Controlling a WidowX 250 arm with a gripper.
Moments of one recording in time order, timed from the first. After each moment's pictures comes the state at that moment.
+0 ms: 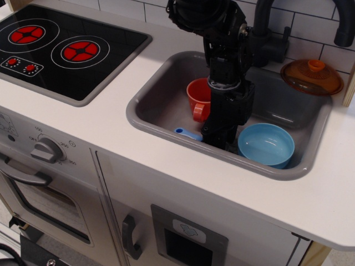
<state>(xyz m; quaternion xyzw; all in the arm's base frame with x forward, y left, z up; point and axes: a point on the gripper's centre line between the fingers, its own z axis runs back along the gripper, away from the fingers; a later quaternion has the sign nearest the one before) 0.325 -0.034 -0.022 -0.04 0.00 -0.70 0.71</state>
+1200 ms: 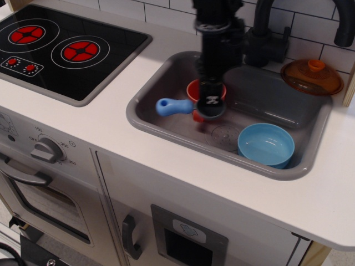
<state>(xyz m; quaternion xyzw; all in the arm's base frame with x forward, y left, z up) 0.340 -0.033 0.048 -0.02 -0.02 -0.51 0.86</state>
